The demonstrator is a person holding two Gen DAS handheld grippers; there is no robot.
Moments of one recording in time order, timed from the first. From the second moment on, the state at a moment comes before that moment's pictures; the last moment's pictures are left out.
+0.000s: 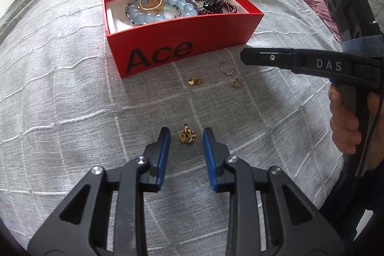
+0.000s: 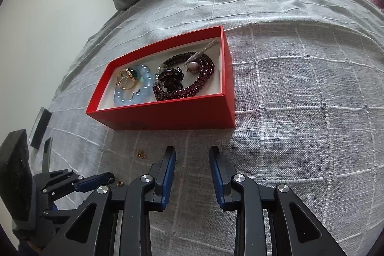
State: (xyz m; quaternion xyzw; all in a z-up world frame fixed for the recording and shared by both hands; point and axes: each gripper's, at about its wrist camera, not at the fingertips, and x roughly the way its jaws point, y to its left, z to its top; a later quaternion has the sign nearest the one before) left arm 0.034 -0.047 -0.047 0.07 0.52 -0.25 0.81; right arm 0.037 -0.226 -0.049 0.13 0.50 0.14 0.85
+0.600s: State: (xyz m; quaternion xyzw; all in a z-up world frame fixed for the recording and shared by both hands) left arm 0.036 -0.076 -0.054 0.11 0.51 -0.24 0.82; right arm 0.038 -0.214 -0.057 0.12 0.50 0.14 0.84
